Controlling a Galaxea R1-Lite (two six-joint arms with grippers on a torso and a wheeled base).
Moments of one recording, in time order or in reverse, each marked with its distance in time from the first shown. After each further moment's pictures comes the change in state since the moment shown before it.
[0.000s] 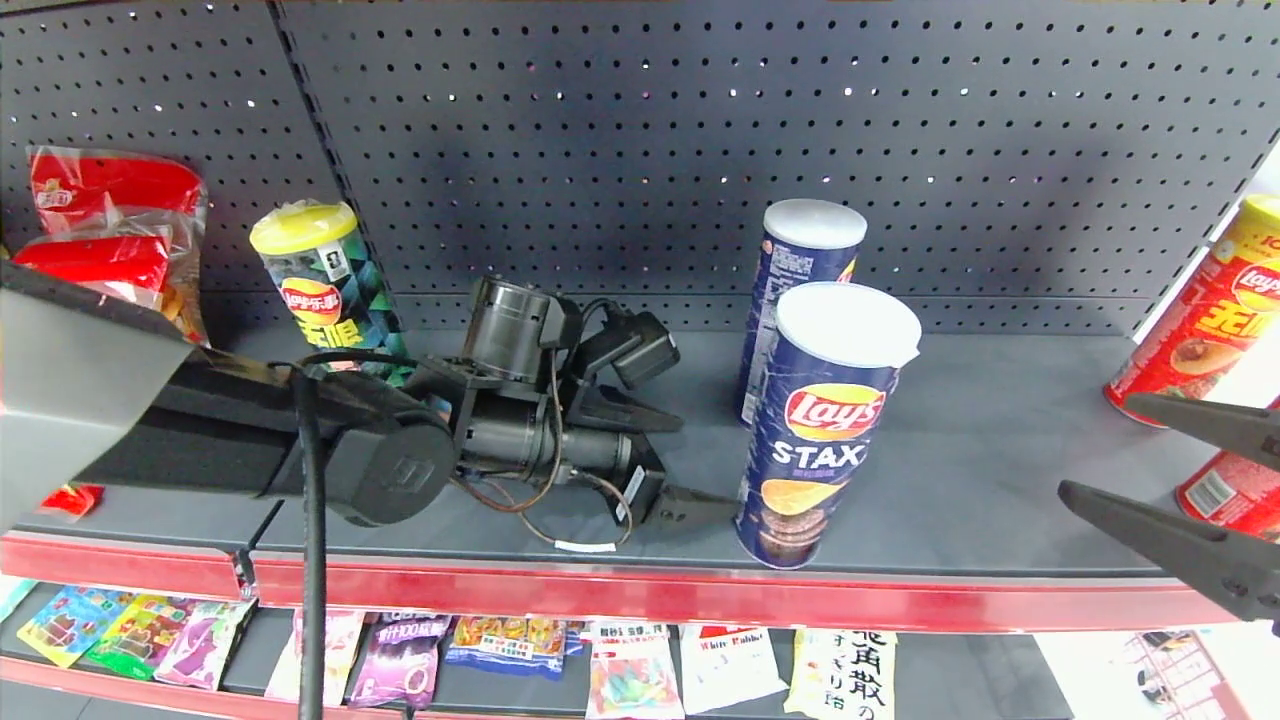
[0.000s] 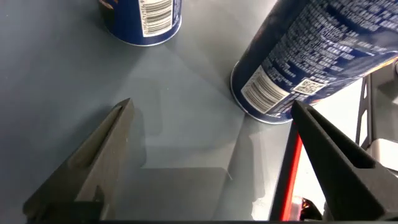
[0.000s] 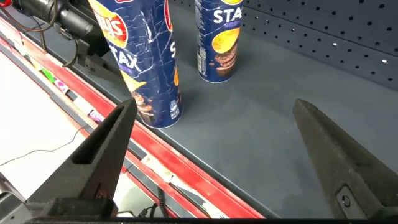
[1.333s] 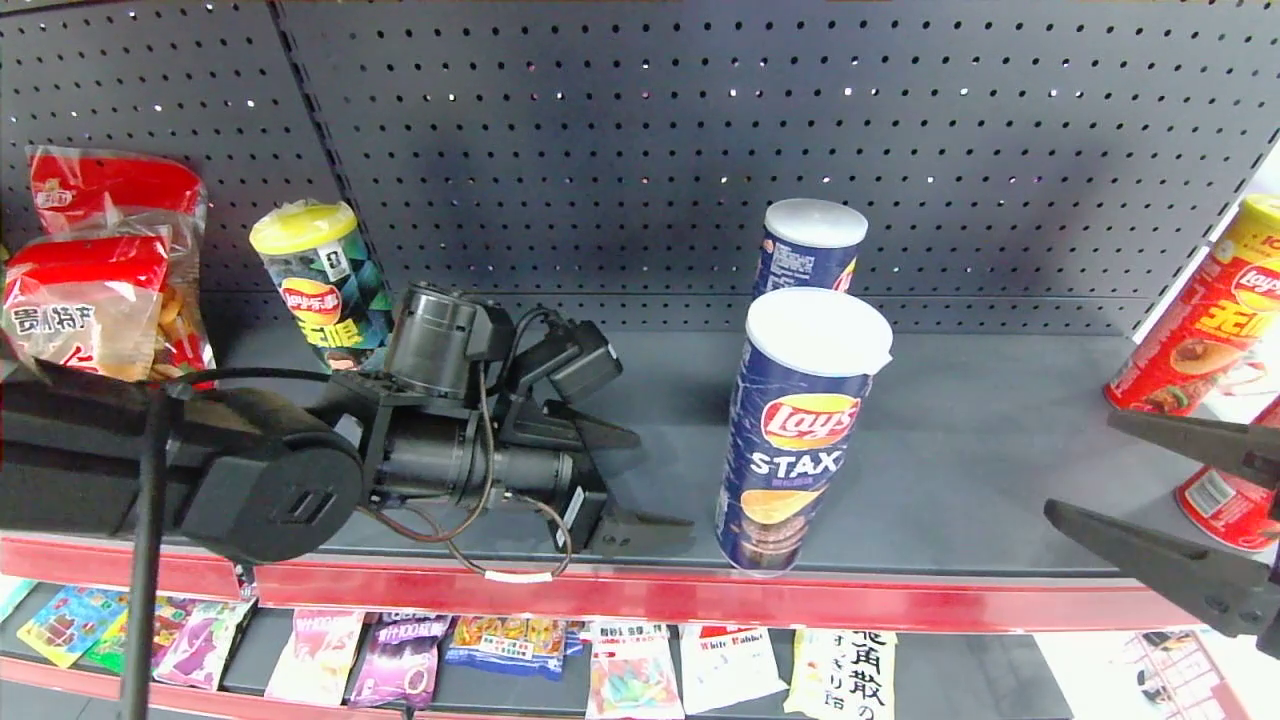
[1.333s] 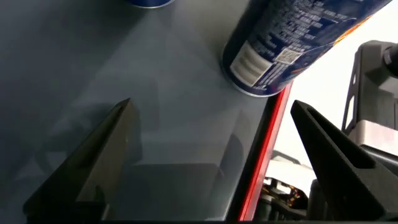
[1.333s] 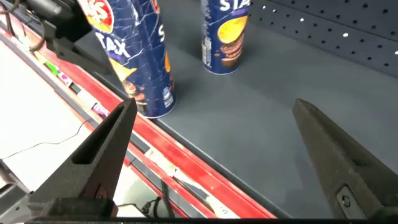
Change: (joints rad) left arm 0.045 -0.131 0.157 0.001 -0.017 0.004; right arm 0.001 0.009 0.020 0.000 0.012 -0.001
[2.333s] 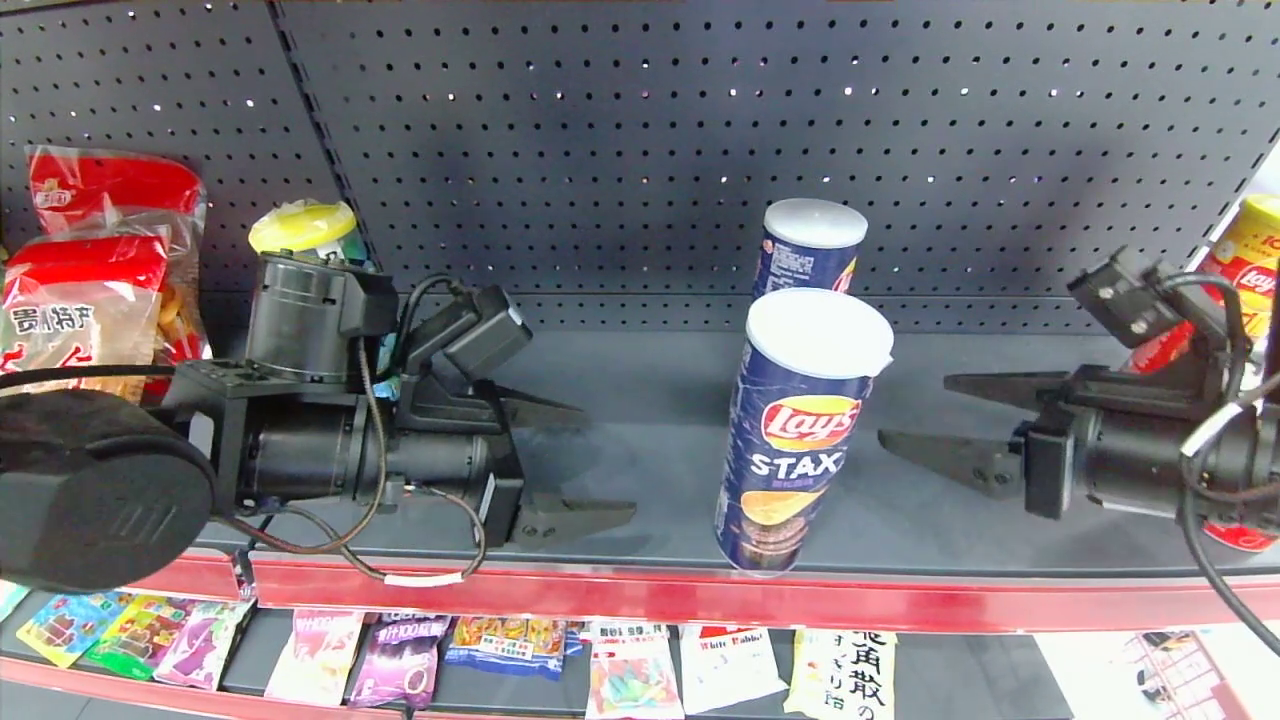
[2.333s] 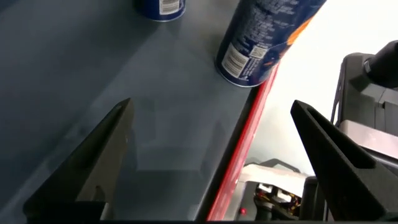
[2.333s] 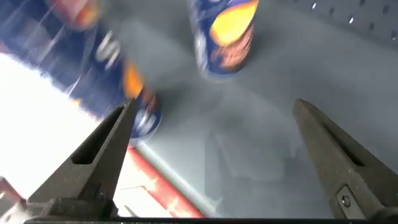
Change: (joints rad) left arm 0.089 -0.173 0.105 0.003 -0.064 0.000; right arm 0.004 0.389 -0.181 -0.037 0.030 -0.001
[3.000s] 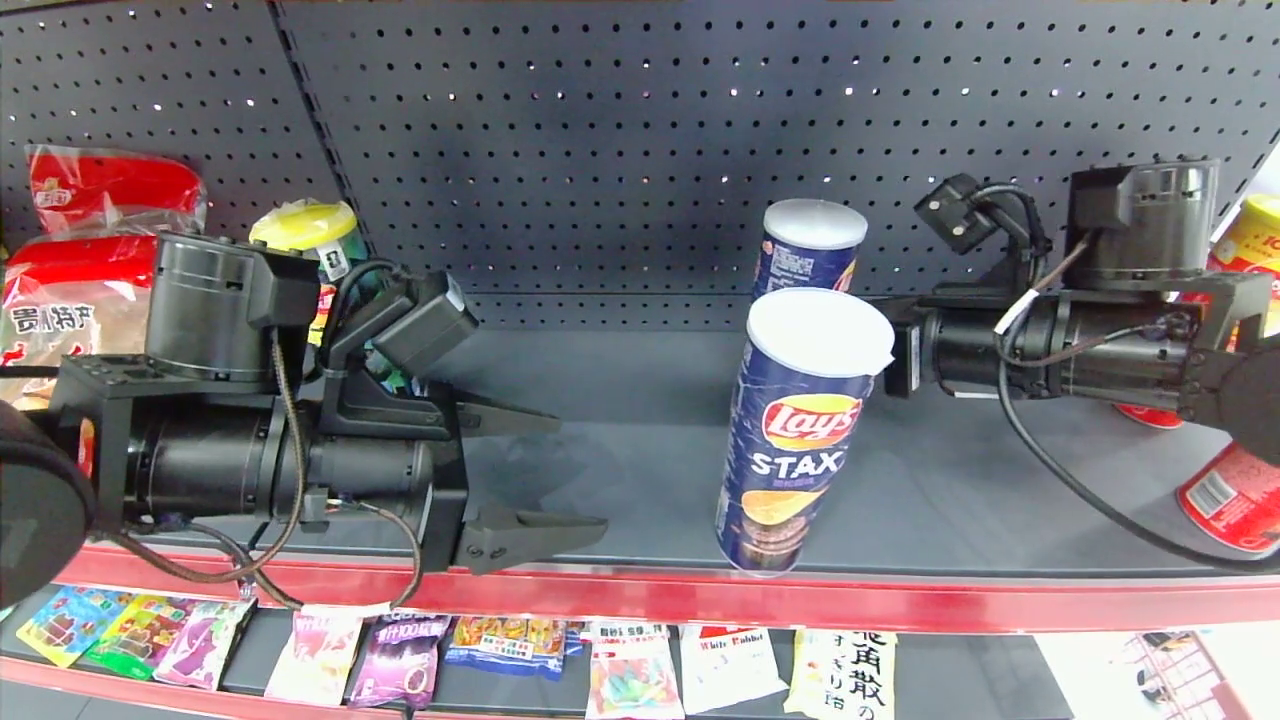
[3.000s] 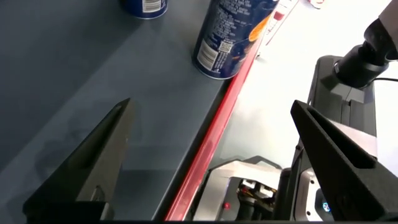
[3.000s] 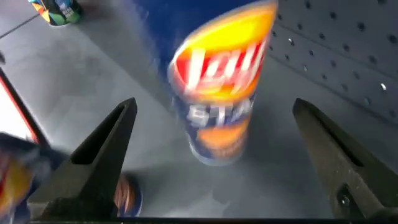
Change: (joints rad) left arm 0.014 -0.126 0.021 0.112 -0.042 -0.033; right arm 0.026 0.307 -0.345 -0.001 0.044 0.001
